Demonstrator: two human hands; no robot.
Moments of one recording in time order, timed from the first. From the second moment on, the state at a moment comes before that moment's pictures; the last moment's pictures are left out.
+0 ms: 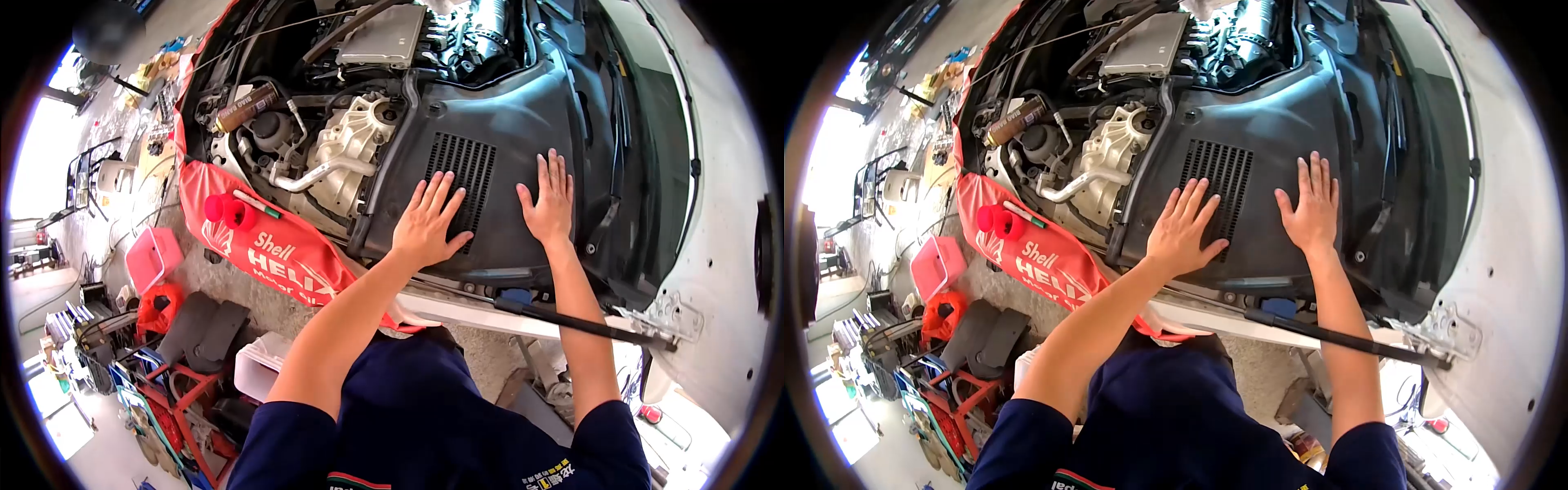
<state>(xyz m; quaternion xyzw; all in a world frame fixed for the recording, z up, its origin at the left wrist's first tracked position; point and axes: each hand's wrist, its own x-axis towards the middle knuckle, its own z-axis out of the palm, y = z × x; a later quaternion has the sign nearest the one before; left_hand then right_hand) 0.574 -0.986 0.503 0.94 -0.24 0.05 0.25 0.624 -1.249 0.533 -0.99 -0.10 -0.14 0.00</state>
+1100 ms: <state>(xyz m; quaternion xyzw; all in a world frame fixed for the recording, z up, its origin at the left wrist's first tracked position) 0.754 -1.097 0.553 0.95 -0.17 0.08 0.25 0.692 -1.253 0.564 -0.99 -0.05 -0.06 0.14</state>
